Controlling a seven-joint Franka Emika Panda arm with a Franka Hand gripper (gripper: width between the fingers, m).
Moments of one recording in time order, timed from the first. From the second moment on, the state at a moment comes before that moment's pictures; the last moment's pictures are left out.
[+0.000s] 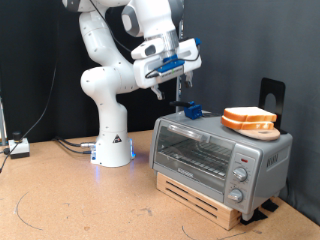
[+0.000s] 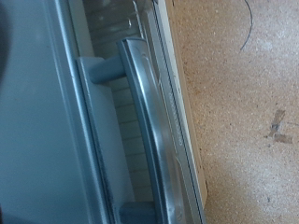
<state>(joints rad) 0.31 -0.61 -0.21 -2.58 0.15 2.14 0.72</state>
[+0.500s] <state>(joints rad) 0.34 -0.61 -0.24 -2.61 0.21 2.06 0.58</state>
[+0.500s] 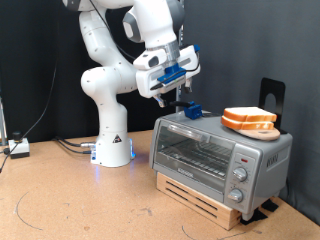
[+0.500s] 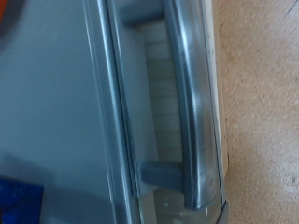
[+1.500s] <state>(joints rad) 0.33 -0.52 -0.18 -2.75 0.16 2.22 0.62</state>
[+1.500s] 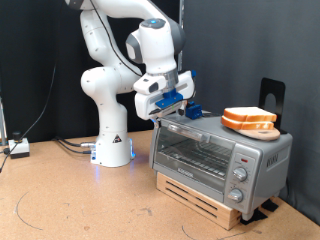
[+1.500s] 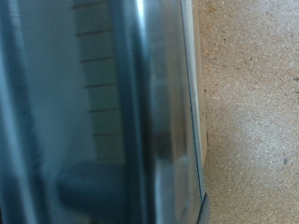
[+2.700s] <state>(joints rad) 0.18 -0.44 -0.18 -2.74 0.04 2.33 0.63</state>
